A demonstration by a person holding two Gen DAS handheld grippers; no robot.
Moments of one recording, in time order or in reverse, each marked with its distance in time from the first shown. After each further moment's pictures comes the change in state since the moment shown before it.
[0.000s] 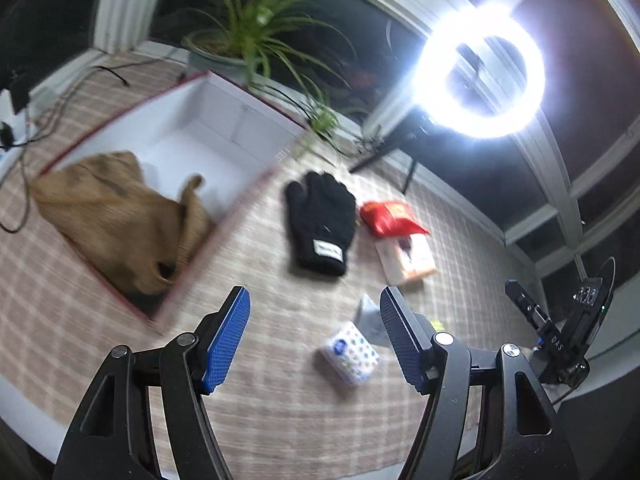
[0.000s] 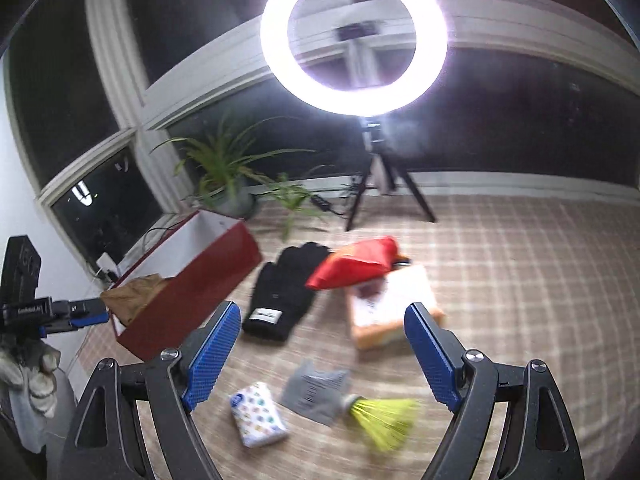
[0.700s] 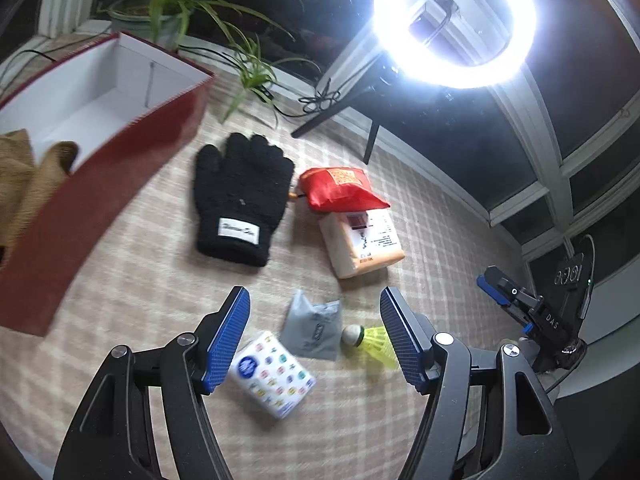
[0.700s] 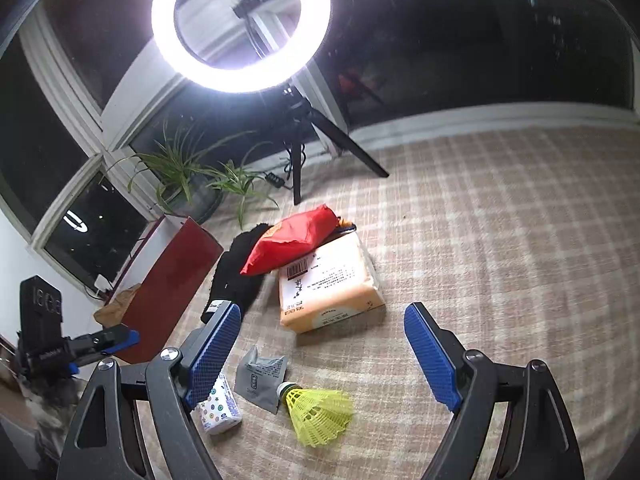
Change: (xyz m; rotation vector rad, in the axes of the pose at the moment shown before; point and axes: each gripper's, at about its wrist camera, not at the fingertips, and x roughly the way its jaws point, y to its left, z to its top) left arm 0.094 -0.074 -0.012 0.016 0.056 -0.063; right arm 0.033 -0.110 0.005 0.176 0.146 0.069
